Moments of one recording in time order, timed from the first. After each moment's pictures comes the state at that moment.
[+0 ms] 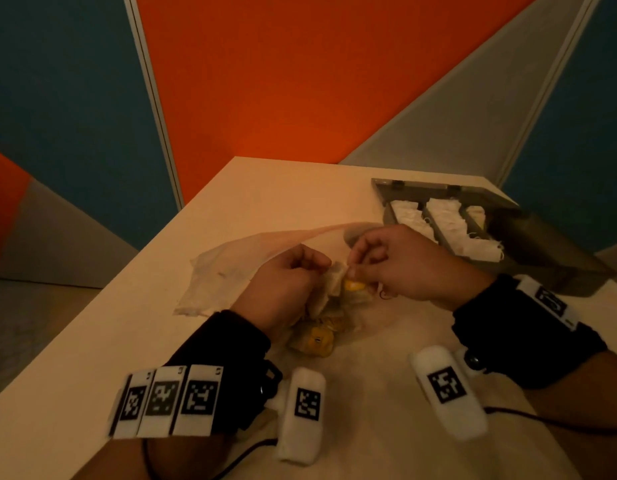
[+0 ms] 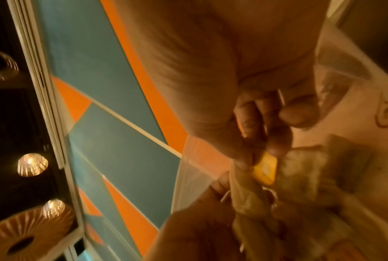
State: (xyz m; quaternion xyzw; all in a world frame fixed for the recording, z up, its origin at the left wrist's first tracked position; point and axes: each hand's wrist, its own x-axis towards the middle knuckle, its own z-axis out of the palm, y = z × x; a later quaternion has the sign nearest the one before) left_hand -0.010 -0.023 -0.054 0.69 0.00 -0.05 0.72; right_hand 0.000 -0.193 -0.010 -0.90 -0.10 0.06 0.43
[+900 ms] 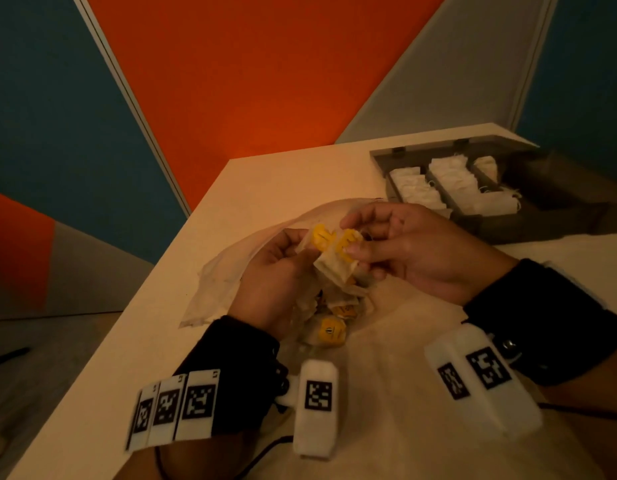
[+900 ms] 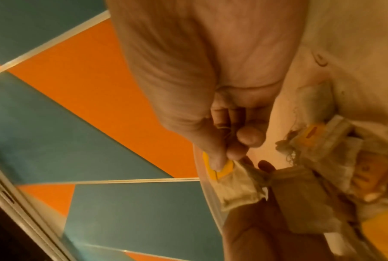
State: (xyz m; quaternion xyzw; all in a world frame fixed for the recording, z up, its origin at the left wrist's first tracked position) left_hand -0.006 -0.025 -0.056 0.63 -0.03 -0.01 0.78; right_hand -0.012 -0.201 -0.029 -0.65 -0.13 0.12 0.74
